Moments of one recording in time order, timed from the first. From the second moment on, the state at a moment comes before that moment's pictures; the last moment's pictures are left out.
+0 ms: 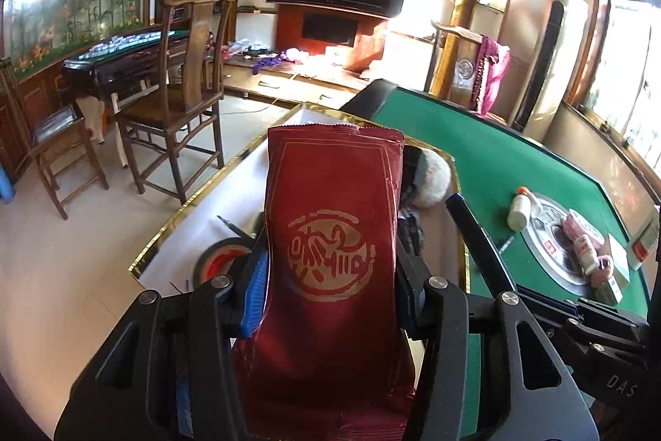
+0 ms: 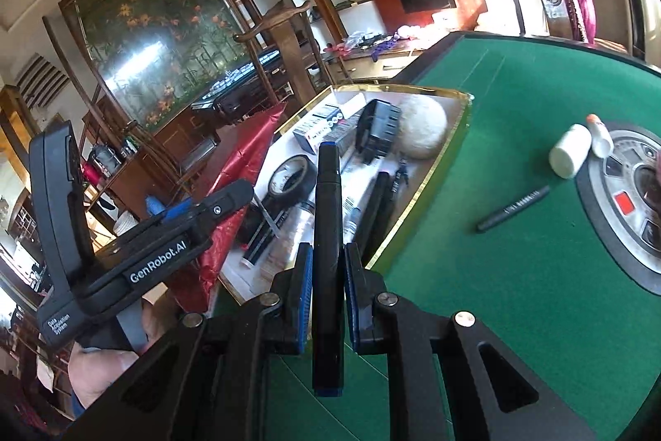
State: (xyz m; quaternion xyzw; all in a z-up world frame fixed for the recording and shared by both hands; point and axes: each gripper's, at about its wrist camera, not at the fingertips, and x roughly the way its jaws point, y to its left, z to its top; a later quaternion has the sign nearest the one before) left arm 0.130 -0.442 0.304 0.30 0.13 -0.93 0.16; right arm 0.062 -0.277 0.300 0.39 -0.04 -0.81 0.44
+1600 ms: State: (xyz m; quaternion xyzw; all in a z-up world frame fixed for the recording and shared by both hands) left arm 0.085 -0.541 0.282 0.36 0.26 -0.89 0.12; right arm 0.026 -0.348 0.270 0.43 0.01 -0.81 0.41
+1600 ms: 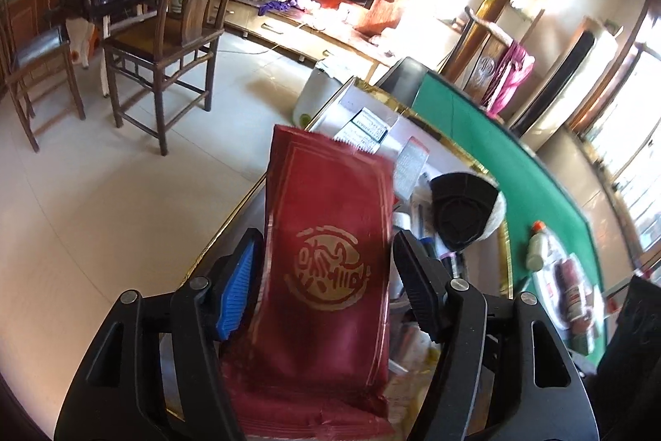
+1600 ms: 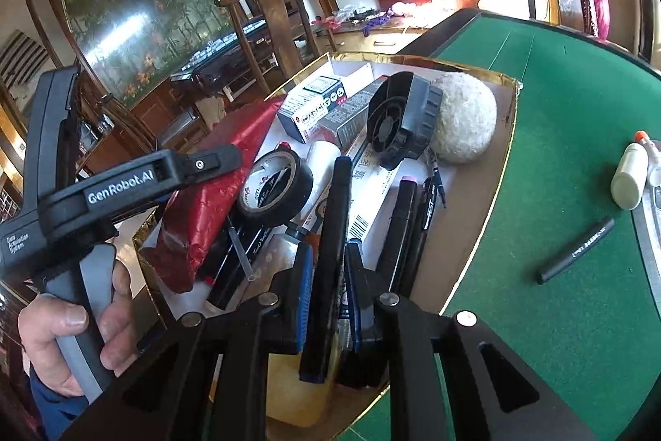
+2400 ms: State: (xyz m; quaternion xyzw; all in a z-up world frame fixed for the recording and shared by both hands) left arm 0.059 -0.331 0.308 0.41 0.10 -0.91 -0.04; right arm 0.026 -0.080 0.307 0.36 -0.05 -0.88 0.31
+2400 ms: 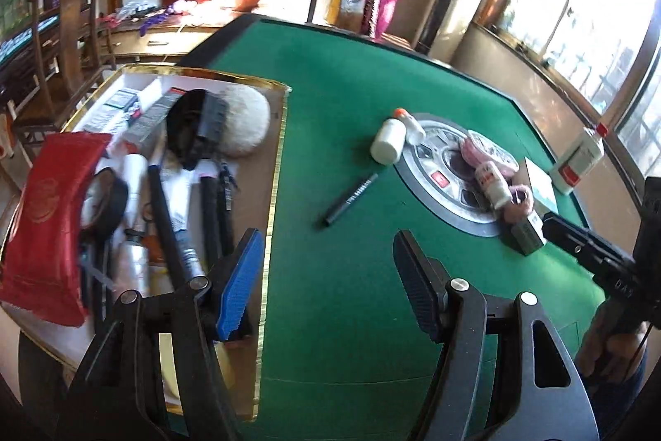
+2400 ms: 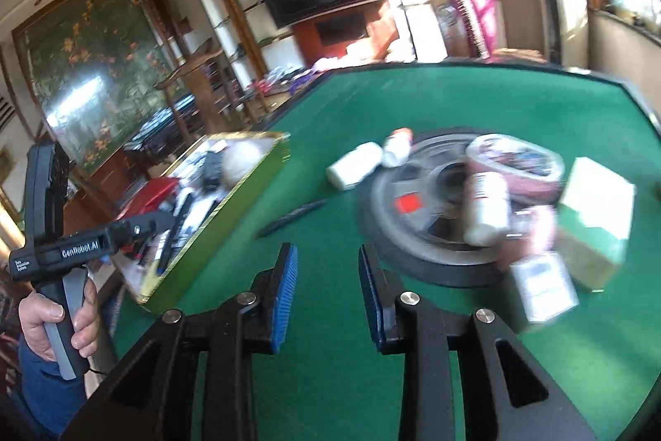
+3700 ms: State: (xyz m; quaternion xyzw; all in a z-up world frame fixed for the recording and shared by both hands) left arm -0.011 -0.255 0.234 0.44 -0.01 -0.90 -0.04; right arm -0.010 0.001 0.270 0.39 0.03 -0.90 0.19
